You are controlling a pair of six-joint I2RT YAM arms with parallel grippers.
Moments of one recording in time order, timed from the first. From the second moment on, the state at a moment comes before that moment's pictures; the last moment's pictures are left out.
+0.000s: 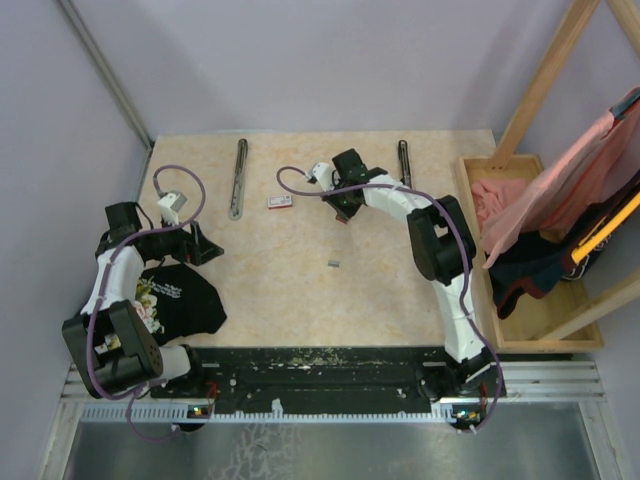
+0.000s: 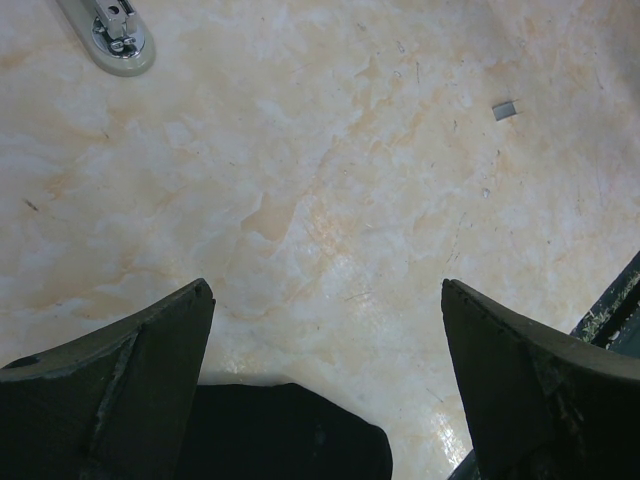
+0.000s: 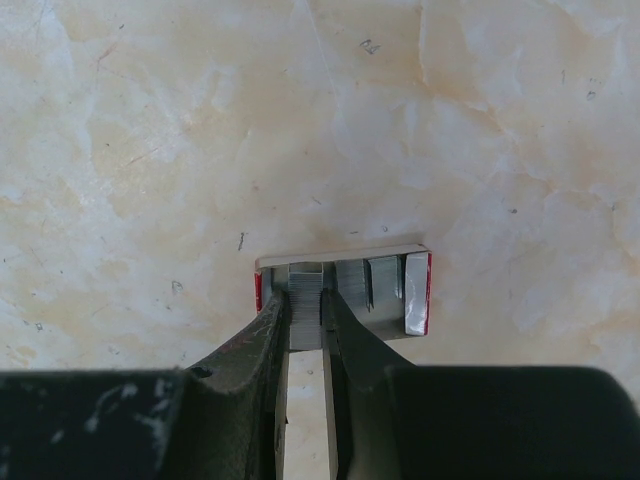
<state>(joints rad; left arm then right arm) 0.36 1.30 0.84 -0.52 0.94 0.44 0.51 2.20 1.72 -0.52 -0.13 -0.50</state>
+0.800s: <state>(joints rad) 0.36 1.30 0.84 -0.52 0.94 0.44 0.51 2.20 1.71 -0.52 -0.13 -0.50</state>
